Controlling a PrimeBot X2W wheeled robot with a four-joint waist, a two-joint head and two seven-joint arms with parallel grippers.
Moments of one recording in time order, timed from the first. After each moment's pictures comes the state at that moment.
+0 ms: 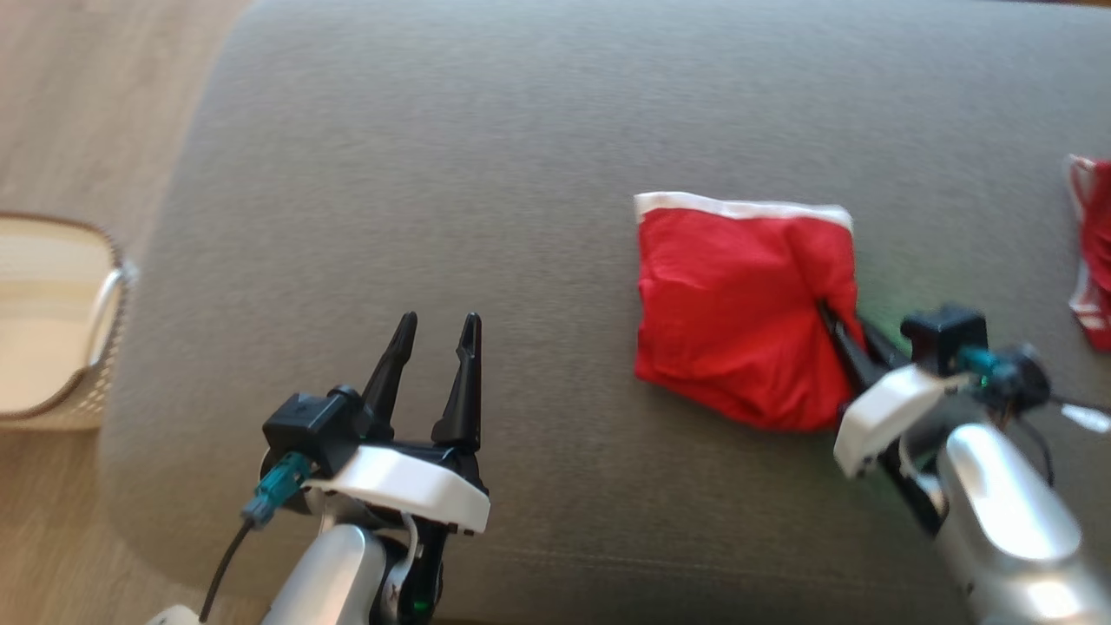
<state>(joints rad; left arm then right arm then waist) -0.13 0.05 -0.42 0.15 -0.43 0.07 -0.25 -0.40 -0.21 0.21 0.66 0.20 0.13 -0.22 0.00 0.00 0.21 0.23</state>
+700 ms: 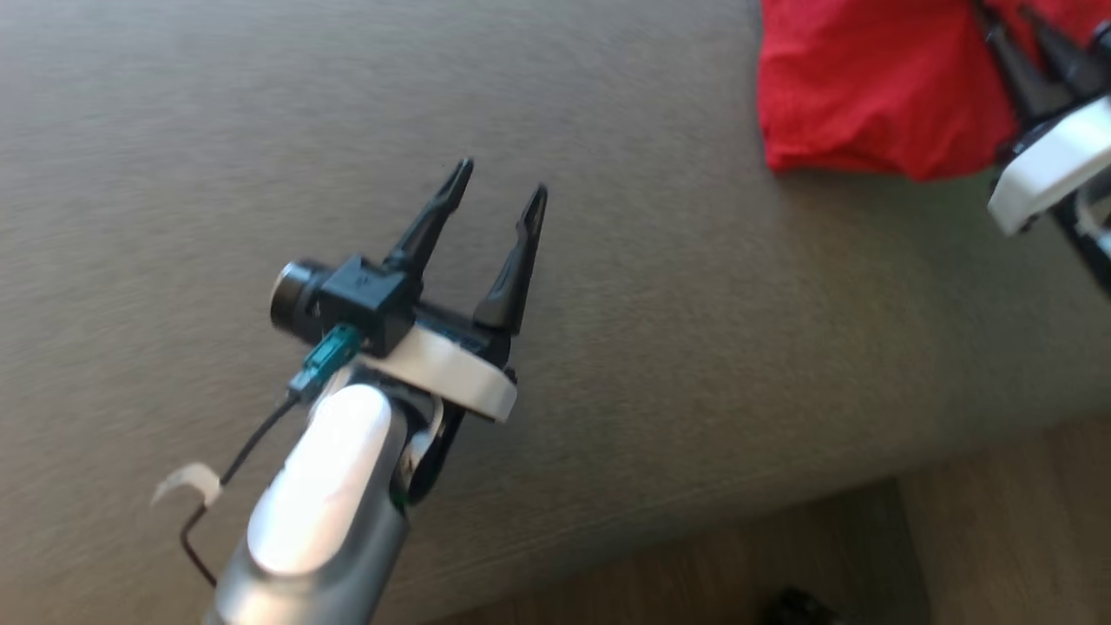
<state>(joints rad) -0.42 0.04 -0.47 0.23 -0.23 -0.05 -0.25 -0.77 -0.53 0.34 0.44 0.28 0.13 -0.11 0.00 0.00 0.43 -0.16</state>
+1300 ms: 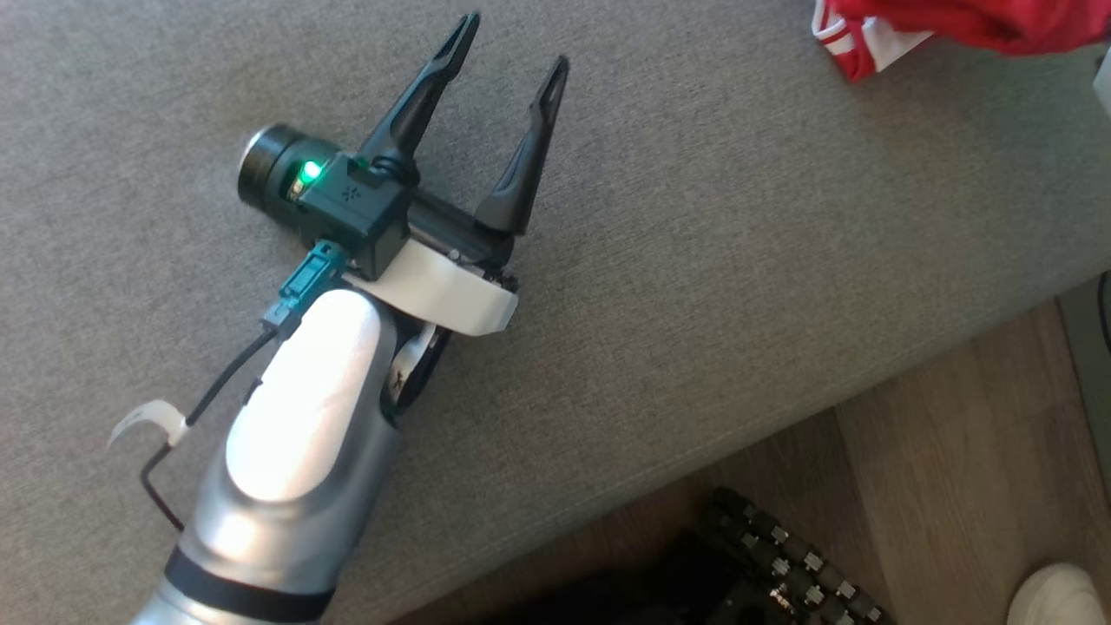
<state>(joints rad) -0.59 0.06 -0.45 0.21 -0.15 -0.09 -0.27 -1.04 -0.63 0.49 0.63 0.31 0.13 -0.21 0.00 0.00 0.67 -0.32</state>
